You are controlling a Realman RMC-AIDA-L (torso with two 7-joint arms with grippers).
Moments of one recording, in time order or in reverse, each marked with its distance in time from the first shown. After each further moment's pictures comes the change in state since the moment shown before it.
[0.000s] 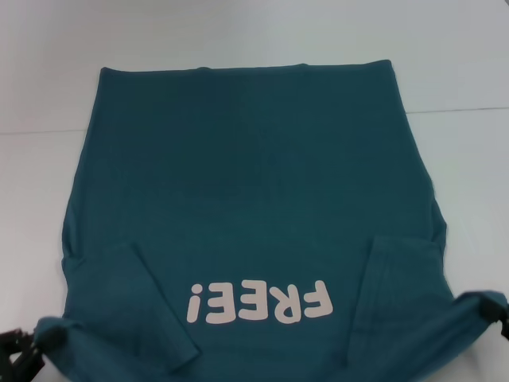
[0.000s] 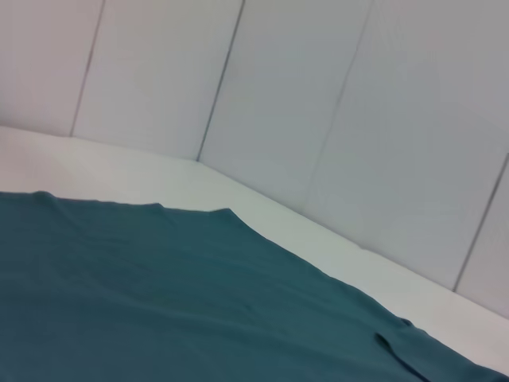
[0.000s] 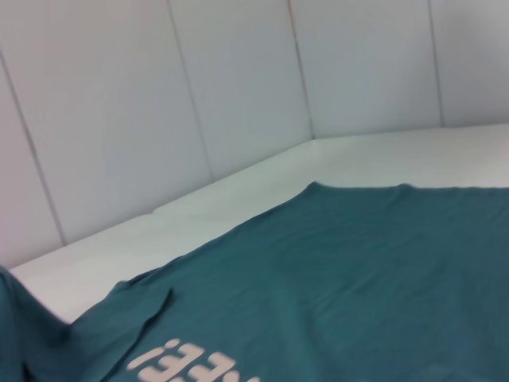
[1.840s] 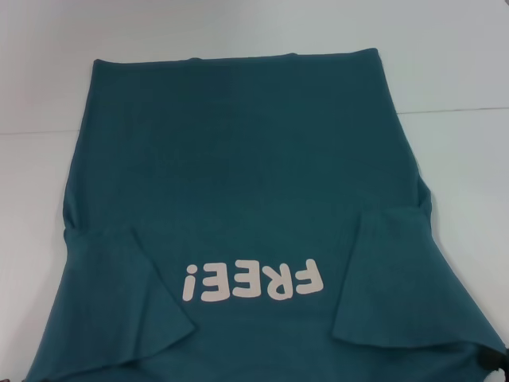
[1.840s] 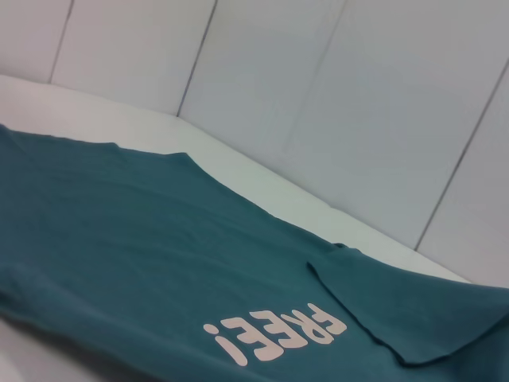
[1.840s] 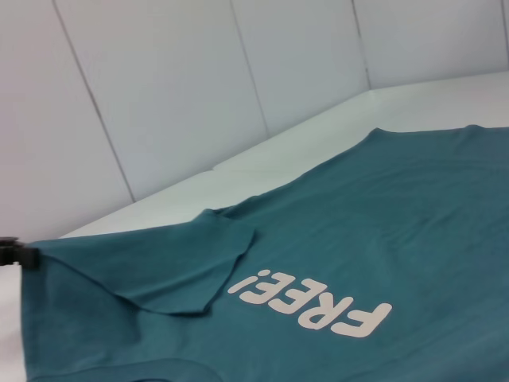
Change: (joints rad) left arm 0.095 0.016 0.118 0.059 -0.023 0.063 -0.050; right arm -0.066 0.000 -0.158 -0.076 0.018 -0.068 0.068
